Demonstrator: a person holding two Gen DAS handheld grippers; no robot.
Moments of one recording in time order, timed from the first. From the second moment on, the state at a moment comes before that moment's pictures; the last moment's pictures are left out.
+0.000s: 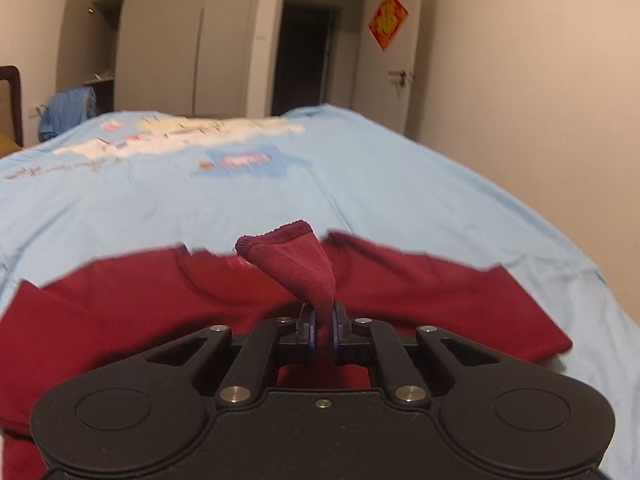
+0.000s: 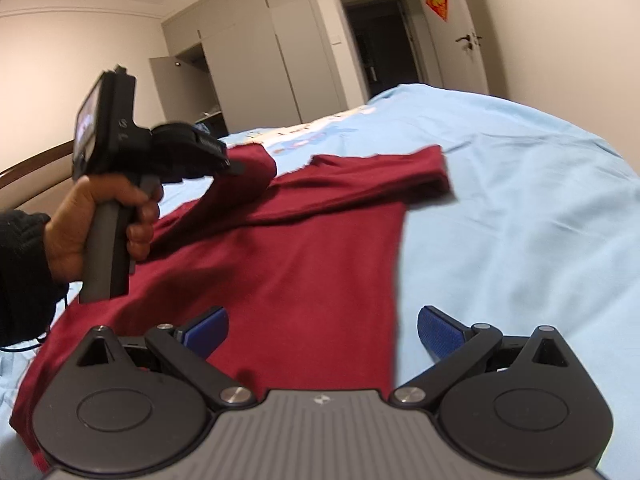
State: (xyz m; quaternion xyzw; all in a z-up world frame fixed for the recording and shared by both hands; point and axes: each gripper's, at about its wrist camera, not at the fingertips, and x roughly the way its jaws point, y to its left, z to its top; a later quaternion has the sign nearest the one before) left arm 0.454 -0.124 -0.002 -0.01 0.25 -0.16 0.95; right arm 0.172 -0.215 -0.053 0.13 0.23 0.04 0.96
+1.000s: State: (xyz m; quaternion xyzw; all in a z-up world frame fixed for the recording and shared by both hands) left arm 0.358 0.058 -0.025 0.10 0.27 0.04 0.96; right arm 0.179 -0.213 -0.051 0.12 0.25 0.02 0.96
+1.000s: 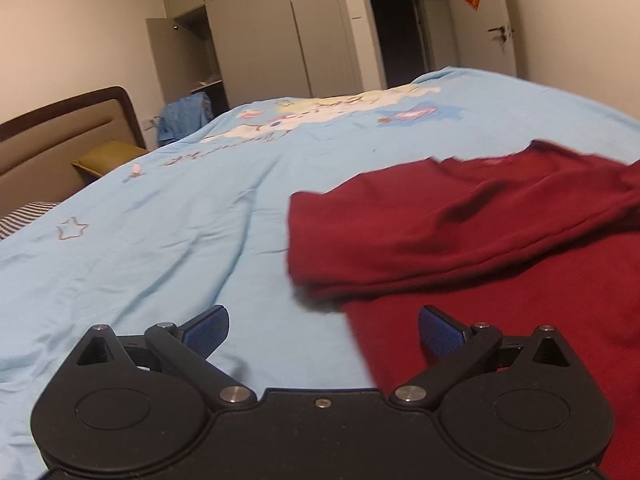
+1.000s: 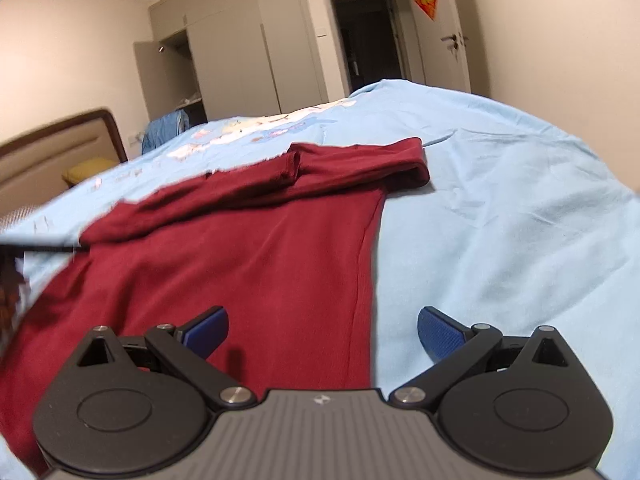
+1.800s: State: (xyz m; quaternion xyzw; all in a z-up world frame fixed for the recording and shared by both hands) left arm 0.411 0.079 -0.035 0.07 0.25 0.07 0.96; right arm 0.387 -0.183 -0.062 0.04 0.24 -0.01 0.97
